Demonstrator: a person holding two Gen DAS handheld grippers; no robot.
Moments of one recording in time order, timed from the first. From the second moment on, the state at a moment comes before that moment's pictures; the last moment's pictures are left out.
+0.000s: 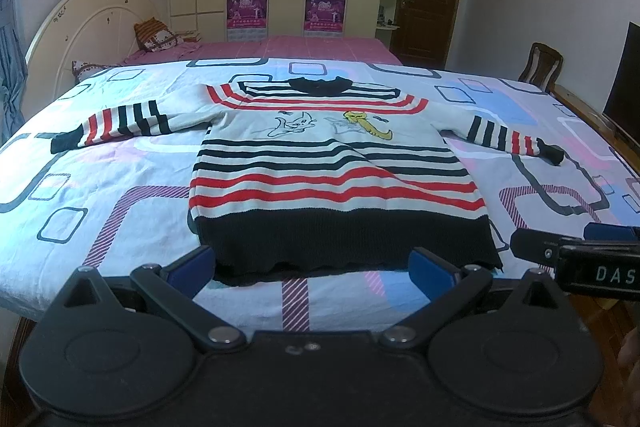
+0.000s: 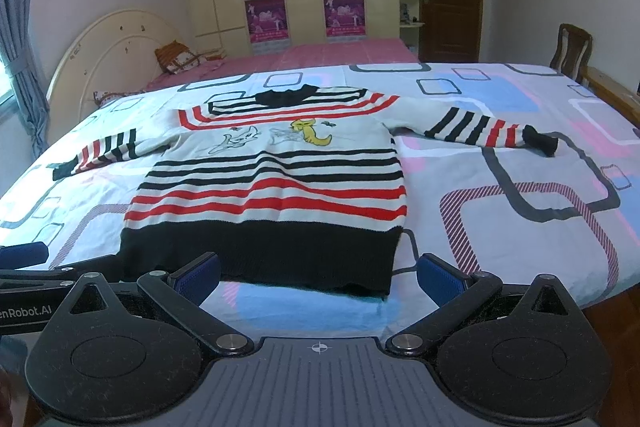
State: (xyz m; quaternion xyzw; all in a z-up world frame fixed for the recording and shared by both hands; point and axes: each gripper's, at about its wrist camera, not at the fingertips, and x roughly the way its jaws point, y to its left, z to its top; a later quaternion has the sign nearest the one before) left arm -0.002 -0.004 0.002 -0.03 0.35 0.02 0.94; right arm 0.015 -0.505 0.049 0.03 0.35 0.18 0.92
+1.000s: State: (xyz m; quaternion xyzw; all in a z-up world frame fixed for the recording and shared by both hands) left arm -0.004 0.001 0.001 -0.04 0.35 0.02 0.94; right arm 0.016 -0.503 0.047 0.03 0.35 0.17 0.92
